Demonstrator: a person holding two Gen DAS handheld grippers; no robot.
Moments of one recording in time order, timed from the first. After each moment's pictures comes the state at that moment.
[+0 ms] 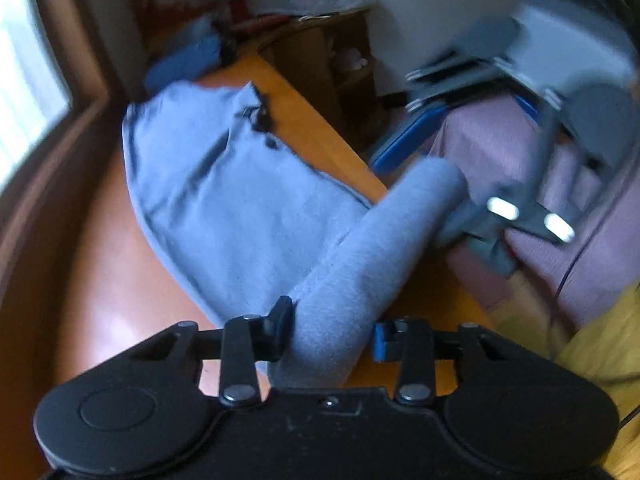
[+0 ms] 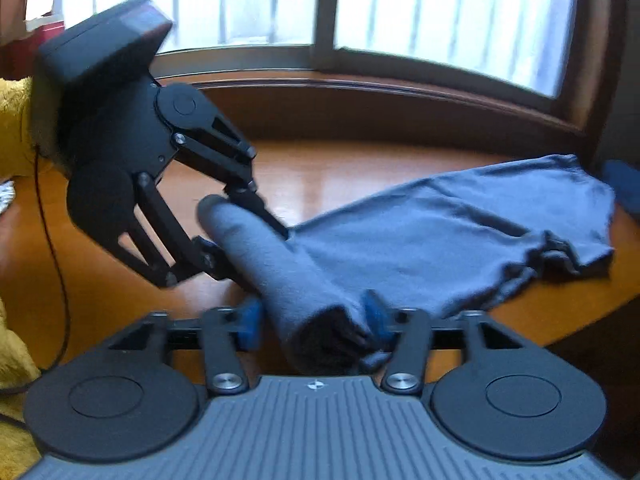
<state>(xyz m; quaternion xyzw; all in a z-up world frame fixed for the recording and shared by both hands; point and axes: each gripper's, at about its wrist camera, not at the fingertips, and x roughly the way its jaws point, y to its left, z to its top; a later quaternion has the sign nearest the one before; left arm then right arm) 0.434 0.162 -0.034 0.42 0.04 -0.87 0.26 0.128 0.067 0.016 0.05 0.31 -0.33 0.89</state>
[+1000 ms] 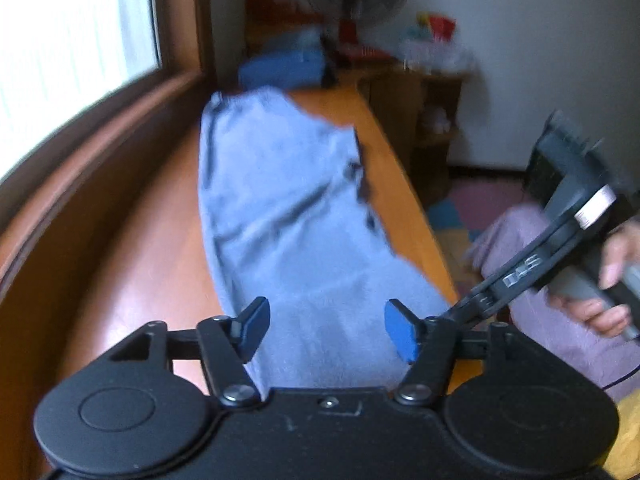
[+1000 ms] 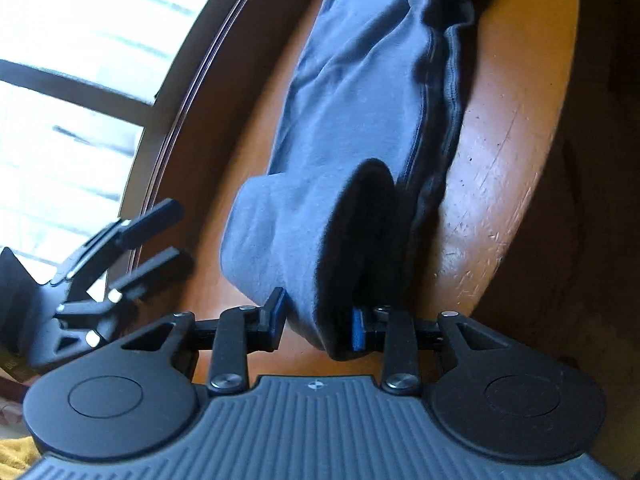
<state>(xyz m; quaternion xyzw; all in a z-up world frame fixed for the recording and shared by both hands) 0.422 0.102 -0.003 0.36 0.14 -0.85 0.37 0.089 -0.050 -0.029 0.58 0.16 -0.31 0.73</state>
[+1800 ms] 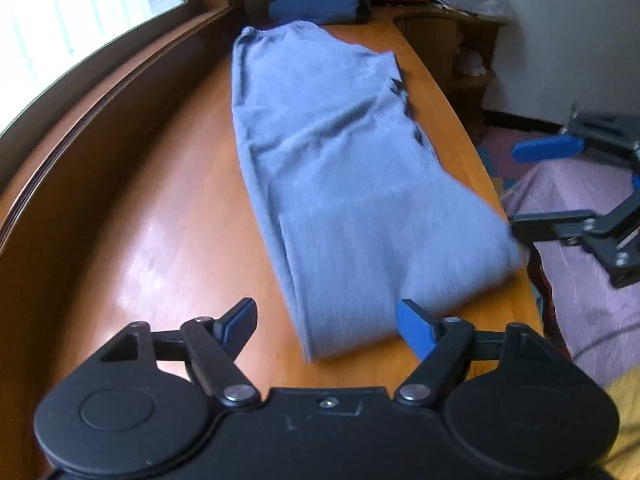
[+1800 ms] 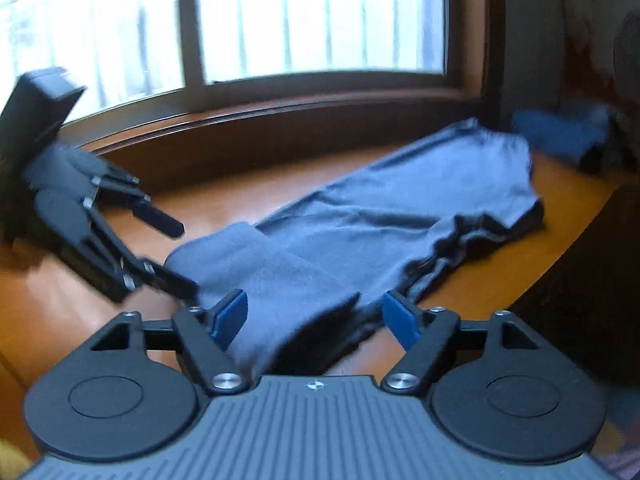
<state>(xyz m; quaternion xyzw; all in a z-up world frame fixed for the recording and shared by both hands) 0.450 0.111 -0.031 0.42 0.15 -0.81 0.39 0.136 0.049 0.023 0.12 0.25 -0.45 0.85</state>
